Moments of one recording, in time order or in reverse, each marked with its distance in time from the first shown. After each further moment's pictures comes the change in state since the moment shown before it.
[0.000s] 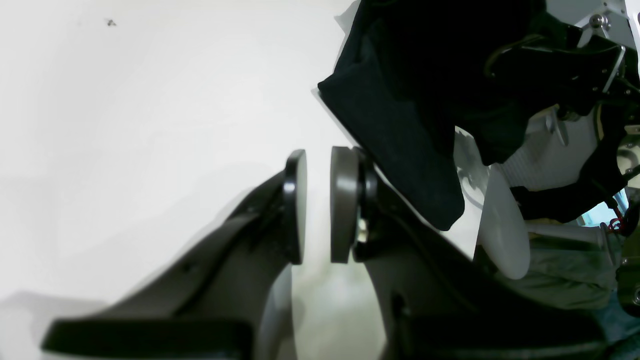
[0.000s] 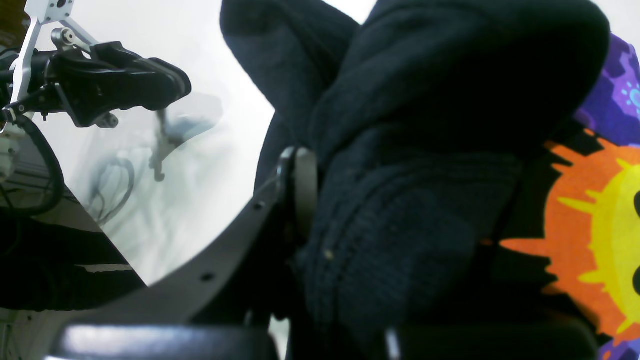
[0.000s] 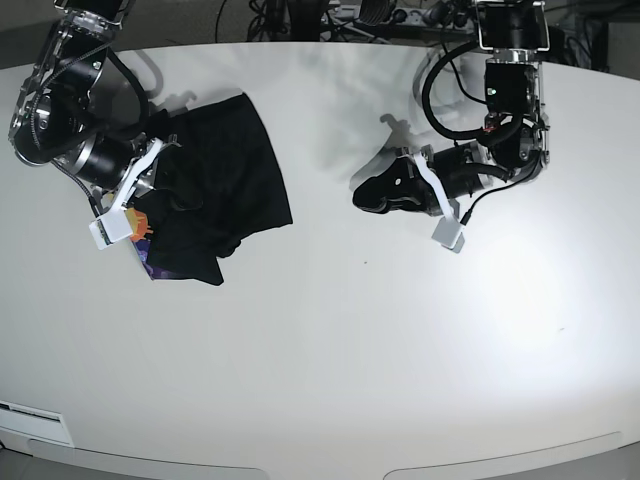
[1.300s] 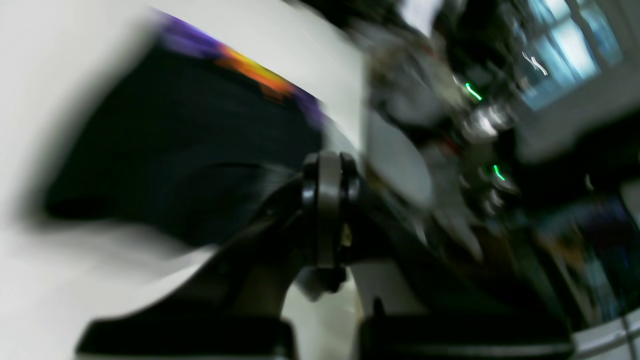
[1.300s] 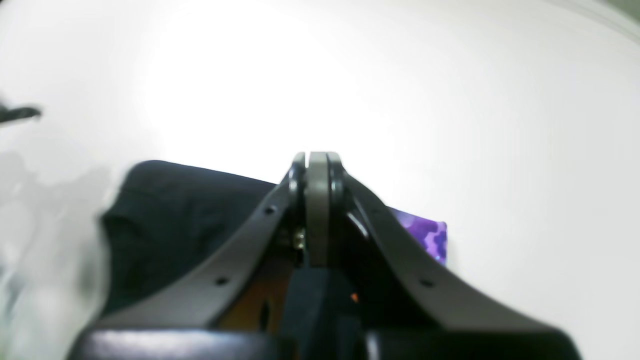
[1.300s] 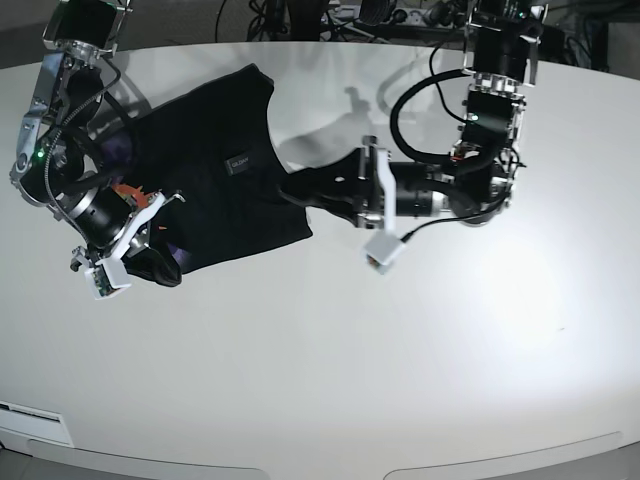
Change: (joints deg) left arm -8.9 0.8 19.2 4.2 -17.7 -0.2 10.8; right arm 7.6 5.3 -9.5 -3.7 -26.0 4.5 28.8
